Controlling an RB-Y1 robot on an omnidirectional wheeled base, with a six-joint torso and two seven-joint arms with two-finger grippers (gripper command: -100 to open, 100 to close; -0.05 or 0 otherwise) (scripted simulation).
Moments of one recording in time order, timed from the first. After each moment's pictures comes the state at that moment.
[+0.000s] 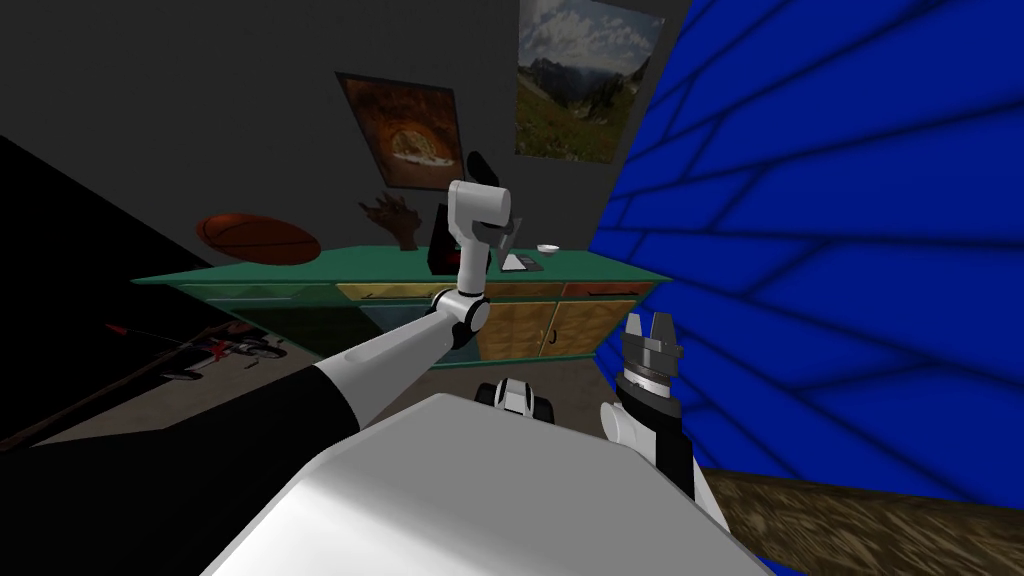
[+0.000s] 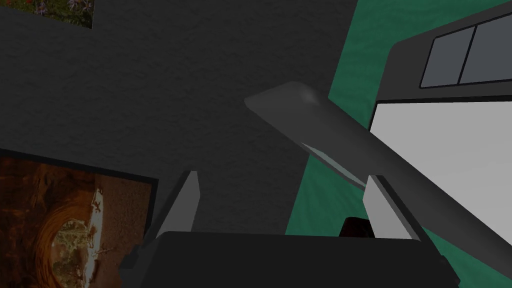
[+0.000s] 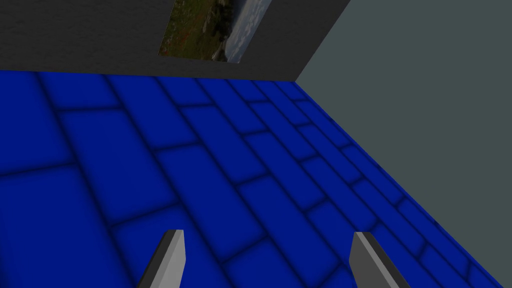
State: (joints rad) left arm -1.31 0.12 0.19 -1.60 -0.12 1.35 0.40; right arm 0.49 -0.05 -0.06 -2.23 -0.08 -0.62 0.14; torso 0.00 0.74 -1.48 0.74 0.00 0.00
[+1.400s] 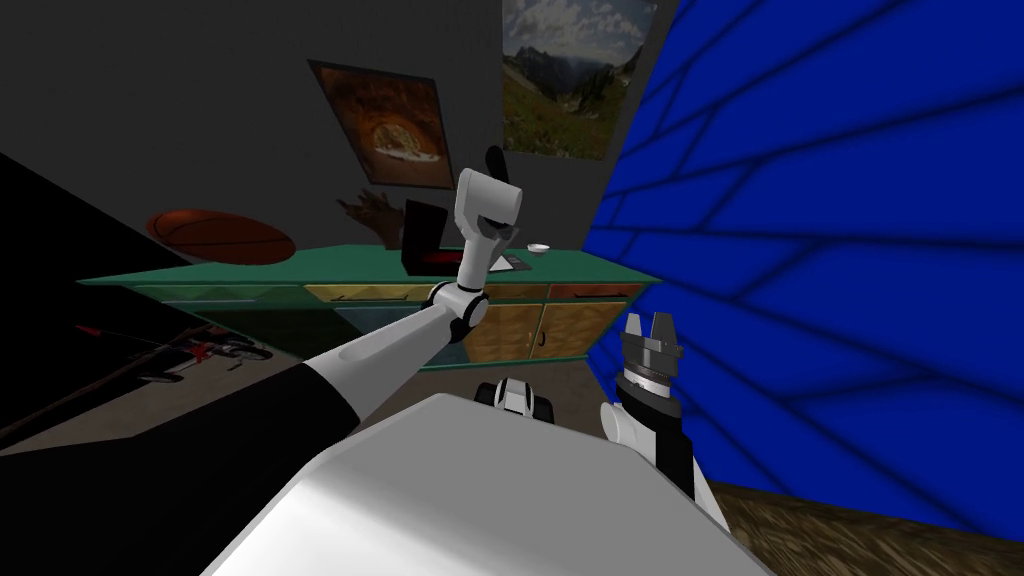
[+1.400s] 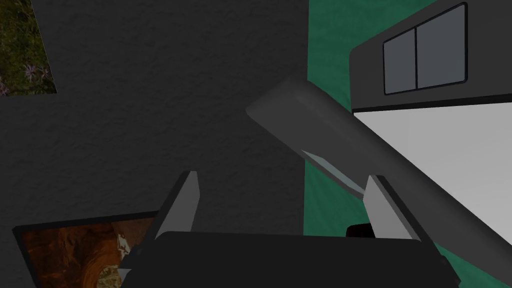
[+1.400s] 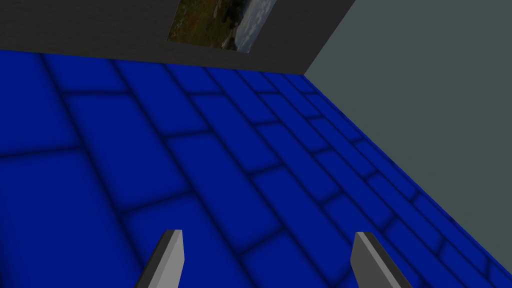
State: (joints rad) left arm -1.36 0.16 0.08 -1.52 -0.18 1.50 0.27; right arm 0.49 -0.05 -0.05 -2.23 -0.08 -0.62 0.14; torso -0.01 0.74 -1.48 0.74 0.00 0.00
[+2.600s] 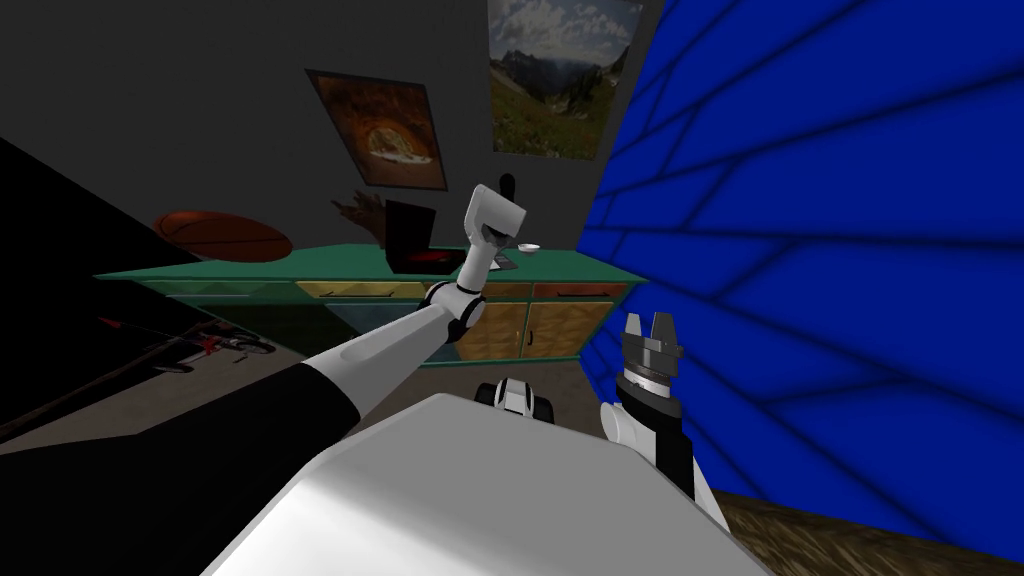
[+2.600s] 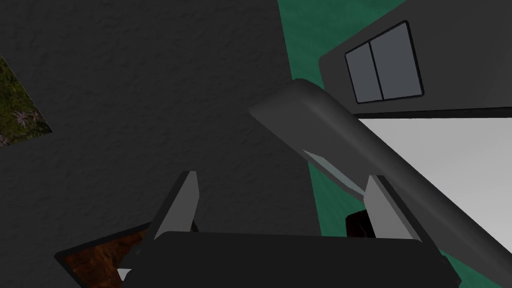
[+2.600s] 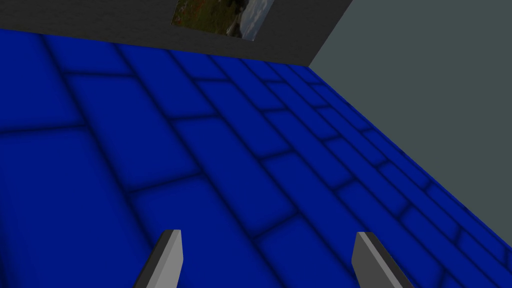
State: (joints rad) left arm -1.33 0.20 -0.01 -1.44 -0.25 1.51 0.19; right arm 0.49 -0.05 -0.05 -2.23 -0.08 -0.62 0.14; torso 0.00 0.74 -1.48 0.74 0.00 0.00
